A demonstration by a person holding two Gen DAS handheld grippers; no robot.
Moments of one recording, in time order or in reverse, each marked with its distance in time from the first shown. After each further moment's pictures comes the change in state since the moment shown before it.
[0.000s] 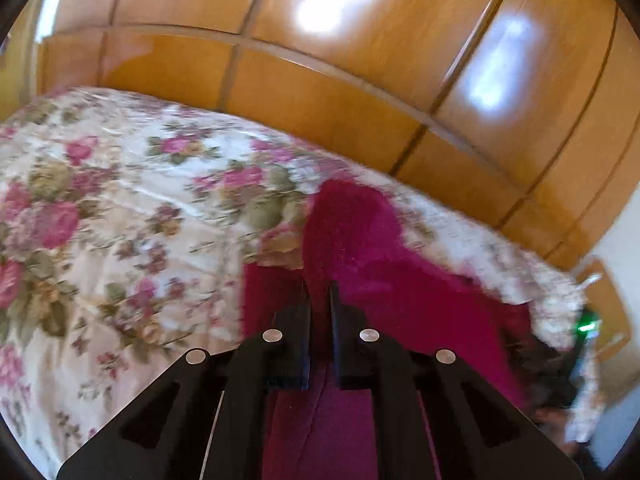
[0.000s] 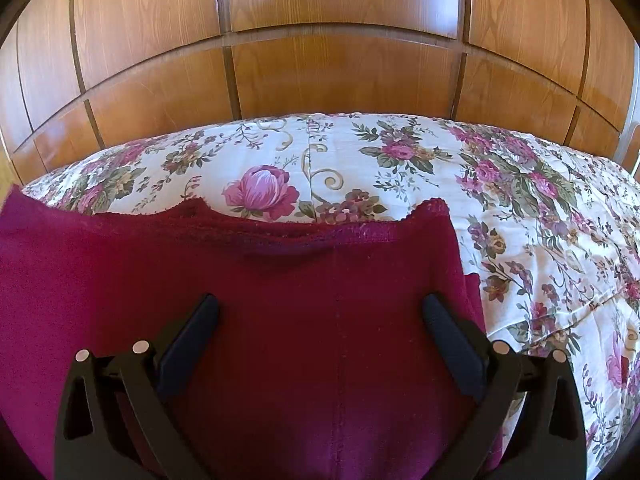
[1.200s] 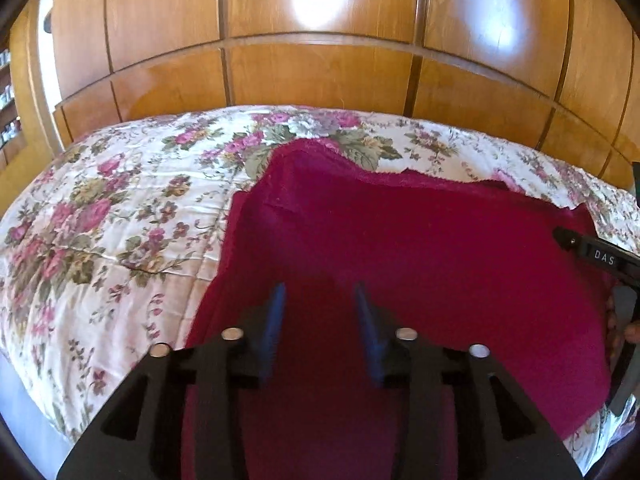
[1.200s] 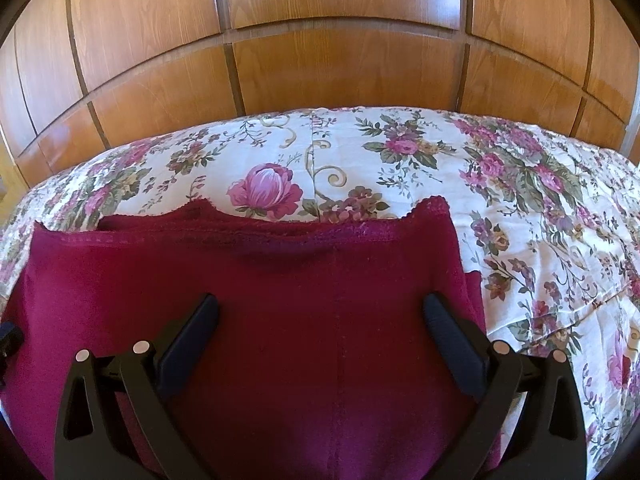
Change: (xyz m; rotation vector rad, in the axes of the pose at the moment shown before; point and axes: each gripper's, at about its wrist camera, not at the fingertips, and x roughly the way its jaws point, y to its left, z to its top) left arm -0.009 -0.066 -0.064 0.217 0.012 0.229; right arm -0.007 -0.003 0.006 0.031 0.052 0.045
